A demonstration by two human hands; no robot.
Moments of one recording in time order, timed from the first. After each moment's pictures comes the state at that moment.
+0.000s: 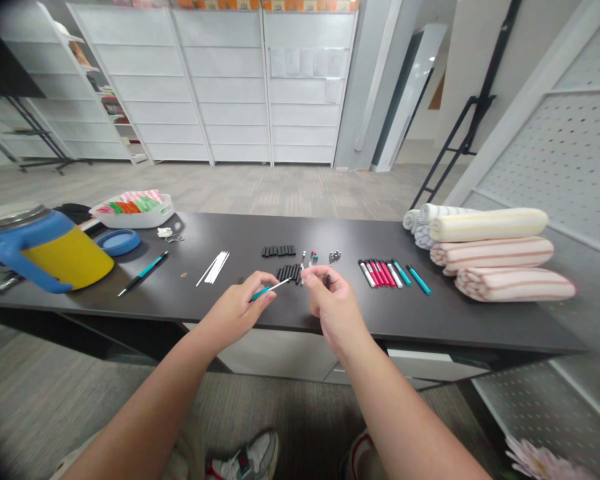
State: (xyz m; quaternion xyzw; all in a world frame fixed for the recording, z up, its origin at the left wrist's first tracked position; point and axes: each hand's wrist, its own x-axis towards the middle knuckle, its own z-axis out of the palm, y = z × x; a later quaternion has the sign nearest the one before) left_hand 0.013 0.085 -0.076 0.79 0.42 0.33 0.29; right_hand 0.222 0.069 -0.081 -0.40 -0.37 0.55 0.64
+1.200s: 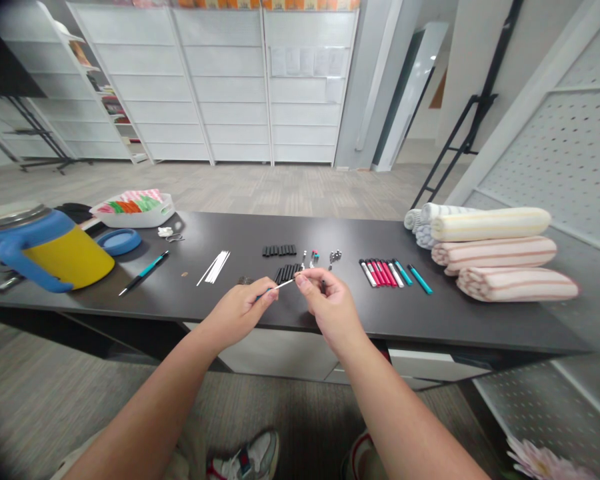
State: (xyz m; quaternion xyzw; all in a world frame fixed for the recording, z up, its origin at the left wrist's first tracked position) left_hand 0.013 0.090 -0.081 0.85 0.41 0.26 0.23; right_hand 0.224 0.076 -0.103 -0.38 -0.45 0.51 0.63
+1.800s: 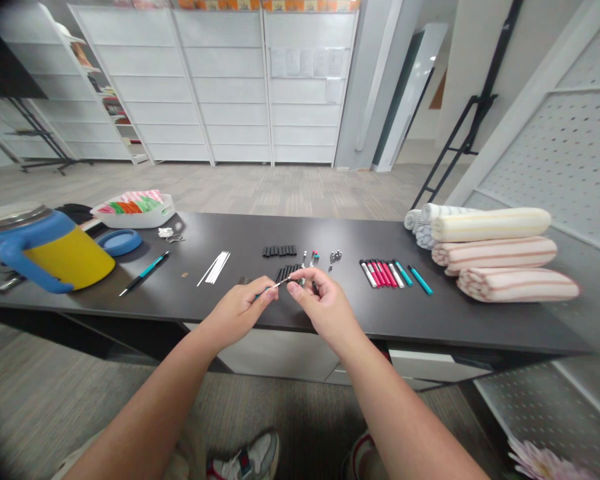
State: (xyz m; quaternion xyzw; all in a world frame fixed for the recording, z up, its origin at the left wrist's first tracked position) left_hand 0.012 0.091 -0.079 0.83 0.39 0.28 0.27; right_hand 0.226 0.074 -0.097 -0.42 -0.52 0.51 0.54
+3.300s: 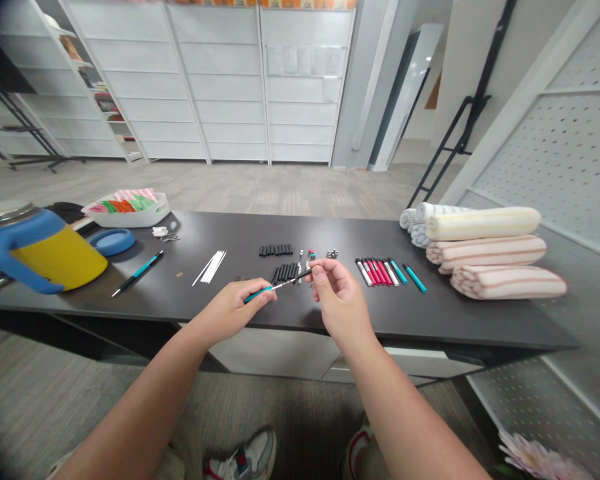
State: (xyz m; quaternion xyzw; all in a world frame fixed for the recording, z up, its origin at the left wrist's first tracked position) left_hand 0.009 0.097 -0.076 0.83 0.38 0.28 0.31; right_hand 0.242 0.070 -0.084 -0.44 -0.50 0.39 0.64
